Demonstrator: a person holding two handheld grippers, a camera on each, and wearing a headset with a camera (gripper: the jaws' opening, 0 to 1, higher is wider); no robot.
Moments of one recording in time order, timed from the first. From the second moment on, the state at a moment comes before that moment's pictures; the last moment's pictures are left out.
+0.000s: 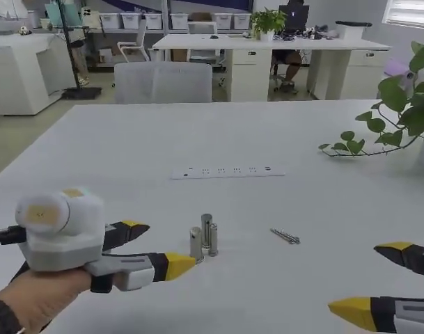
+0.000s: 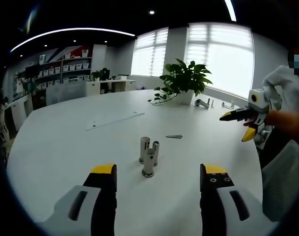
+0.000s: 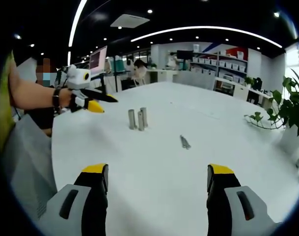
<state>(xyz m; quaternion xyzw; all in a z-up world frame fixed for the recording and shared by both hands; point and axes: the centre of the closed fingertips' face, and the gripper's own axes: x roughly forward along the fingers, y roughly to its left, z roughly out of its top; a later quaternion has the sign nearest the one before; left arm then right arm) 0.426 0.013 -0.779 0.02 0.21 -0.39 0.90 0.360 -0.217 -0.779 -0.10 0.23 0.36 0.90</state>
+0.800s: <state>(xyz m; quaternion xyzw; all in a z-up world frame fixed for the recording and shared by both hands) 0.456 -0.006 -0.806 0.01 0.22 -0.39 0.89 0.364 -0.218 -0.783 -0.10 0.24 0.35 0.90</state>
